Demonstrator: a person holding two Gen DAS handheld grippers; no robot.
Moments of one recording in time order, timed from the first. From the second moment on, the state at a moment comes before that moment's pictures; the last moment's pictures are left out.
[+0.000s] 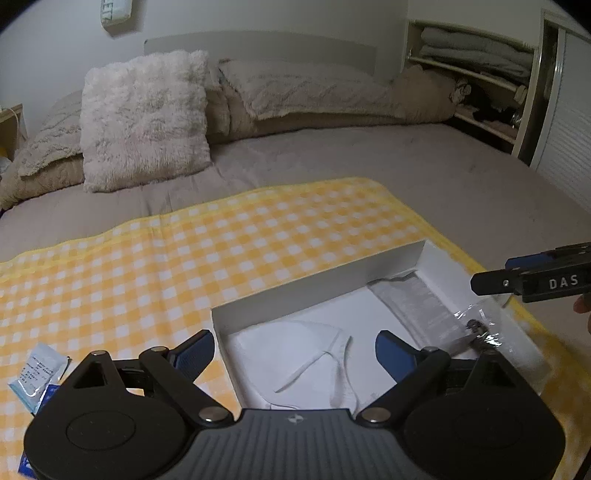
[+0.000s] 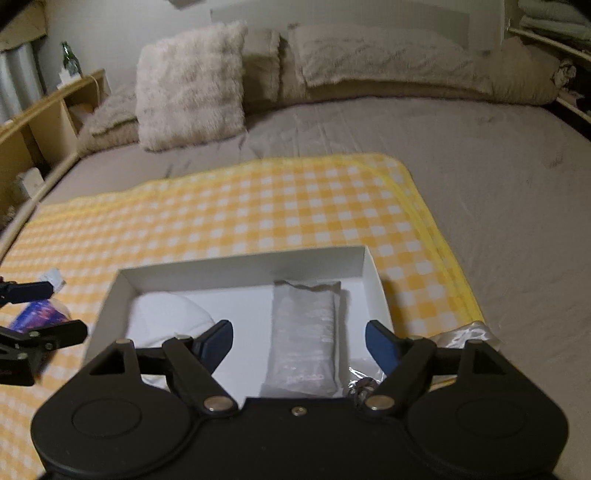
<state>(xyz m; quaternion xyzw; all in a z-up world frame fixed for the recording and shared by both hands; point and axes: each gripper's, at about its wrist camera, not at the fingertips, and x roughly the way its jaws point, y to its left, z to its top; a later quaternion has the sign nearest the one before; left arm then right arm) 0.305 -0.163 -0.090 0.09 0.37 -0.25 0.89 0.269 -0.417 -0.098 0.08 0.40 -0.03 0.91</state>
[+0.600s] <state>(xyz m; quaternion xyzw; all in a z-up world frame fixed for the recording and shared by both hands) 0.243 -0.140 -0.038 0.06 0.31 -0.25 0.92 0.197 -0.375 -0.036 0.05 0.31 0.00 0.95</state>
